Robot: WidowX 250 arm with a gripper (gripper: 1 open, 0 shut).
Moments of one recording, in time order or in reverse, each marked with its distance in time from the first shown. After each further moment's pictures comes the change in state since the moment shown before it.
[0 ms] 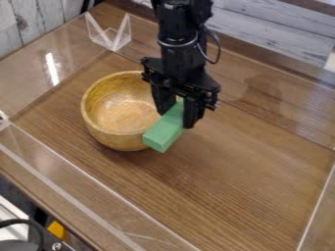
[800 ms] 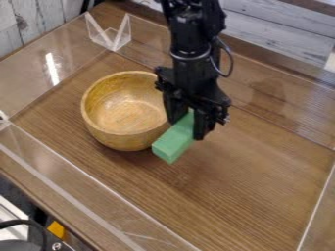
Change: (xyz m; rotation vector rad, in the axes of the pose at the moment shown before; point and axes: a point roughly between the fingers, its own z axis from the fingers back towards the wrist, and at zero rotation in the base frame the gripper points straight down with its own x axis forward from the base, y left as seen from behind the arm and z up) arm -0.001 -0.019 -0.009 -0.015 -0.004 -0.090
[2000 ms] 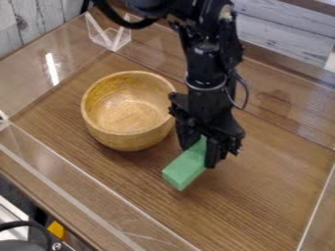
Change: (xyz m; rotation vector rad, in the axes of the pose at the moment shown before) arm -0.012 -0.025 -0.021 -0.012 0.041 -0.051
